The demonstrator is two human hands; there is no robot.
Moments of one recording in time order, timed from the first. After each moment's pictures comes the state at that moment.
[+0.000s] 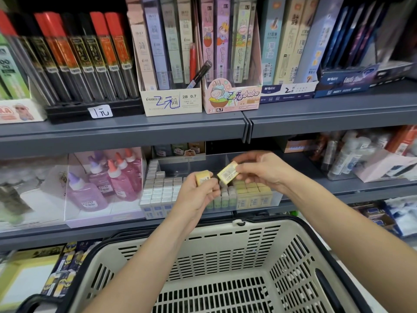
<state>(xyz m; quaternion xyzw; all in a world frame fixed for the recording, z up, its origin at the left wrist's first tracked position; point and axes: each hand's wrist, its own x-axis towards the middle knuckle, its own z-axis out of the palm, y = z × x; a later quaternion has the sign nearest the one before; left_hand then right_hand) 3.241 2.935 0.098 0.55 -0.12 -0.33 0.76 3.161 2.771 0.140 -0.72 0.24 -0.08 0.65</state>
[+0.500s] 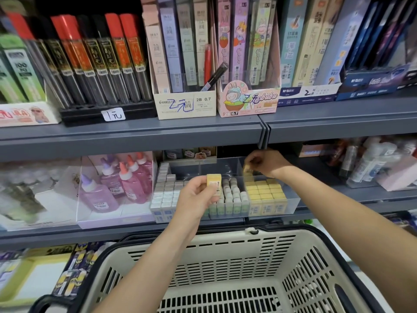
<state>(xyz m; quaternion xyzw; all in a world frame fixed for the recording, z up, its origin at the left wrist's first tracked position) 3.252 2.951 0.091 0.63 -0.16 -0.26 0.72 3.215 2.717 0.105 -0.94 0.24 -0.06 0.23</state>
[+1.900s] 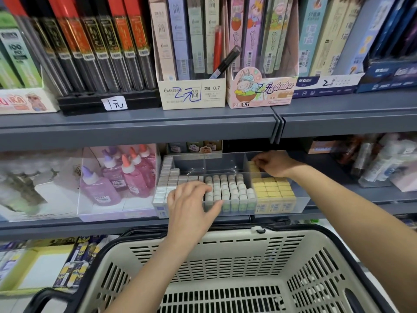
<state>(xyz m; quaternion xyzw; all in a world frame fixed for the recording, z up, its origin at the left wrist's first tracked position) 3.261 2.971 0.051 0.88 -0.35 0.10 0.30 3.227 2.701 0.087 -0.96 0.20 0.03 0.17</state>
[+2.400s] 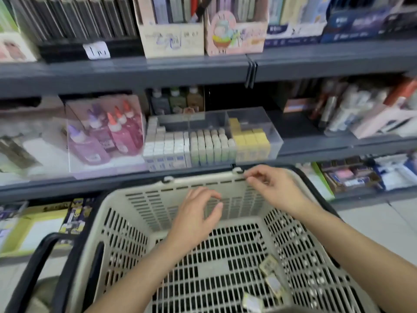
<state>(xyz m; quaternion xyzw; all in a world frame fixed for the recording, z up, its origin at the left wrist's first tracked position) 3.169 3.024 0.025 0.78 -0.46 -0.11 0.40 3.065 2.838 0.065 -0.87 0.23 -0.14 0.41</state>
